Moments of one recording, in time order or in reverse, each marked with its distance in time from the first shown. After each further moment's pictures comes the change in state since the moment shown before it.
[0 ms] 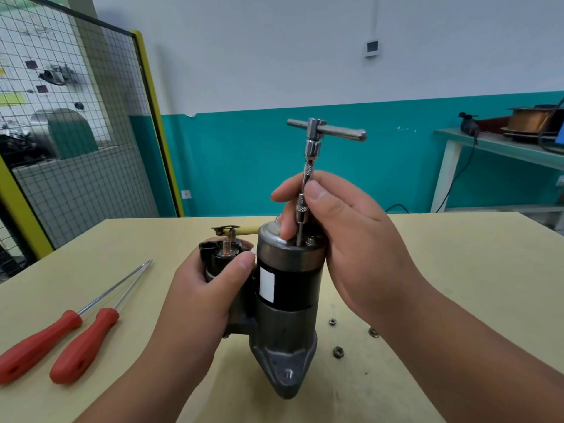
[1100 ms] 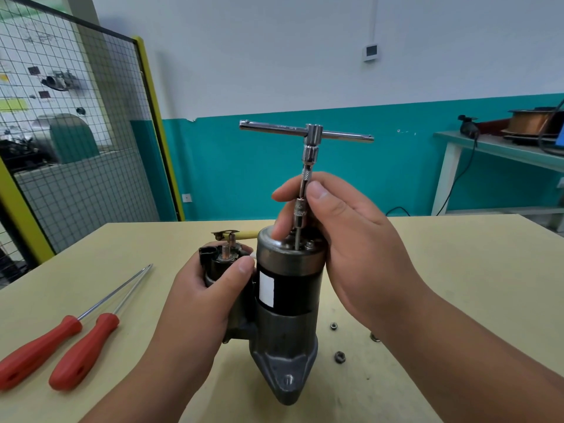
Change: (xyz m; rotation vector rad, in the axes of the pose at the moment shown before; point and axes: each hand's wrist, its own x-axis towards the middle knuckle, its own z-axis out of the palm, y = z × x) left_hand 0.002 -0.003 -0.002 0.031 -0.002 0.013; right_hand 0.000 -0.002 0.002 0.061 0.022 0.005
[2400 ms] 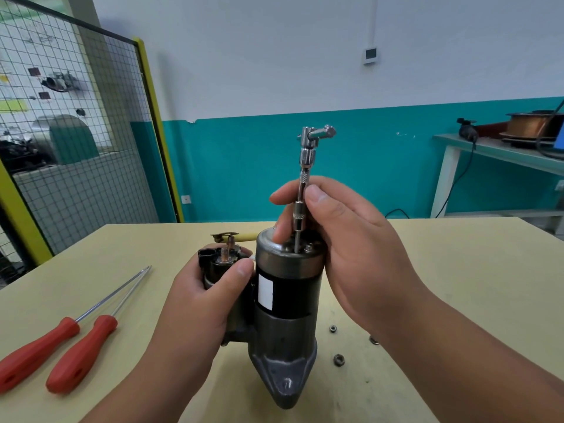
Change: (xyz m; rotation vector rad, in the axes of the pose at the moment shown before) left_hand -0.001 0.003 0.001 -0.003 0.008 0.000; right_hand -0.001 0.000 -0.001 -0.018 0.005 0.012
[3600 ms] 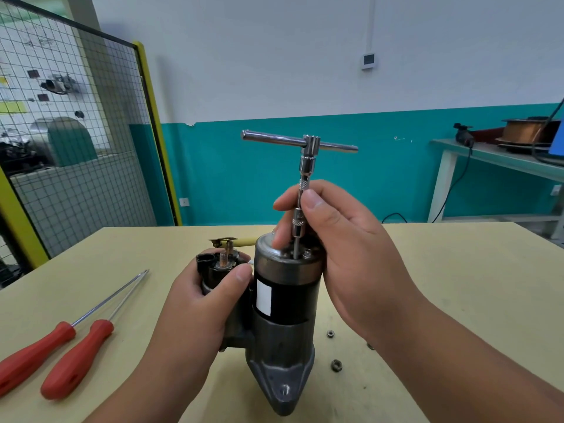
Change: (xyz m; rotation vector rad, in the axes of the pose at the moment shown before) left_hand 0.002 -0.005 -0.002 -0.012 0.000 -0.009; right_hand 0.001 0.001 0.001 -0.002 0.013 -0.012
